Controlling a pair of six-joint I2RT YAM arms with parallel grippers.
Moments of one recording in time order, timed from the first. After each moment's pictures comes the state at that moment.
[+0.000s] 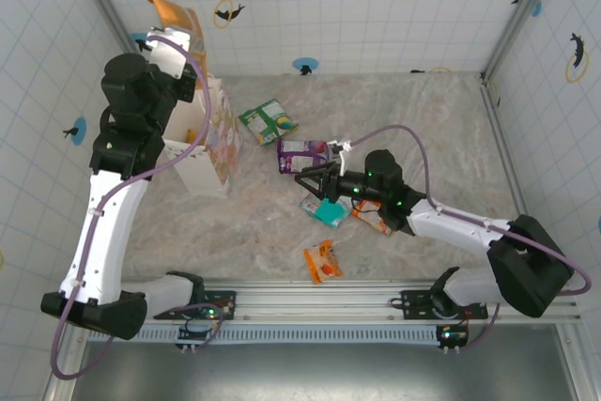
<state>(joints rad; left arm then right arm) -0.25 1.20 1.58 -0.44 -0.14 0.40 0.78 1.33 0.66 0.55 -0.51 0.59</state>
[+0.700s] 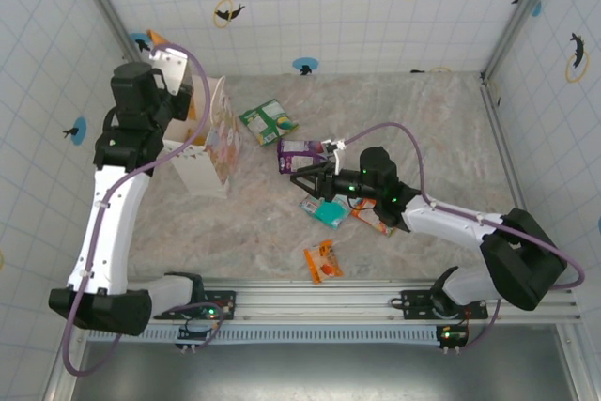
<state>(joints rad) -0.14 1.21 1.45 -0.62 -0.15 0.39 0.79 1.37 0.68 0.55 -0.54 0.59</state>
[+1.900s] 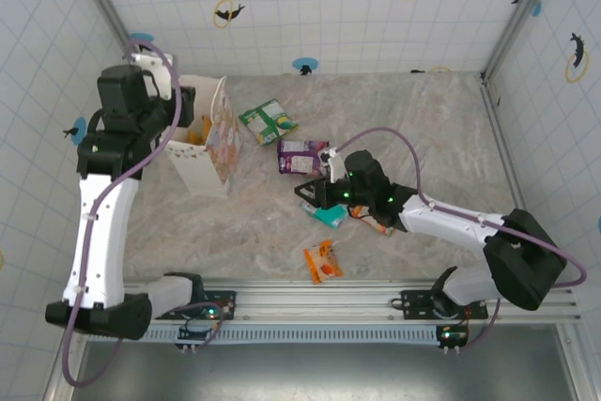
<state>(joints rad) -0.13 1.14 1.53 -0.87 0.08 -0.01 0.86 1.35 0.74 0.08 -0.33 0.59</state>
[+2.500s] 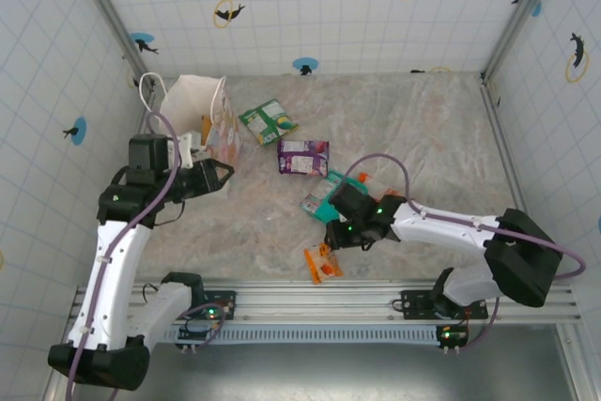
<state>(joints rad) -0.13 0.87 1.04 -0.98 0.52 -0.40 1.01 1.40 0.75 -0.54 -0.15 0.75</state>
